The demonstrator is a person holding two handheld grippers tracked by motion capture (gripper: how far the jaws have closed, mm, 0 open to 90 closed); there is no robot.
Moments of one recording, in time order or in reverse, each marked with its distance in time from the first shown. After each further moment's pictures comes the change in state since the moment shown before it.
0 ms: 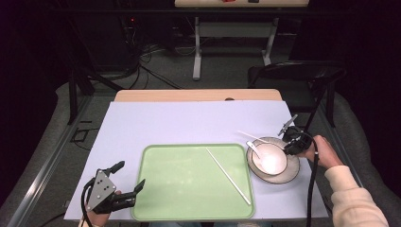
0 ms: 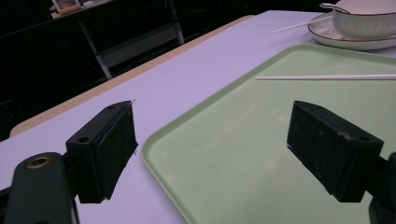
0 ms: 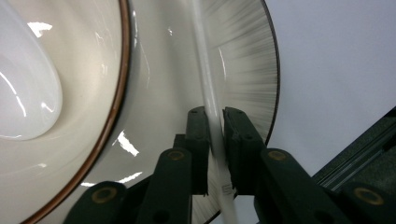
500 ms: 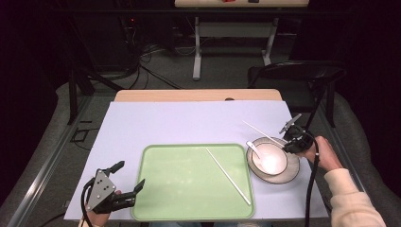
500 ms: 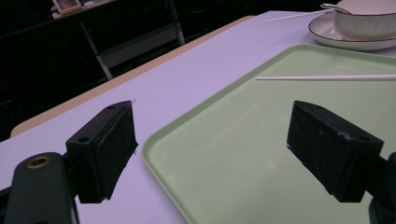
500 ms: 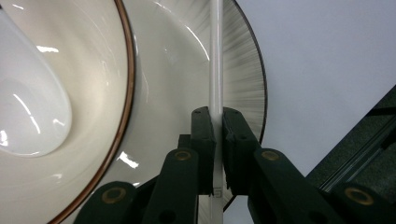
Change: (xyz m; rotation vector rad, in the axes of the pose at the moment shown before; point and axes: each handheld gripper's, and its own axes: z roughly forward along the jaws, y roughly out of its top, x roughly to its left) left arm 0.000 0.000 0.000 -0.002 0.001 0.000; right arm 0.003 -0.001 -0.009 -0.060 -0.031 0.063
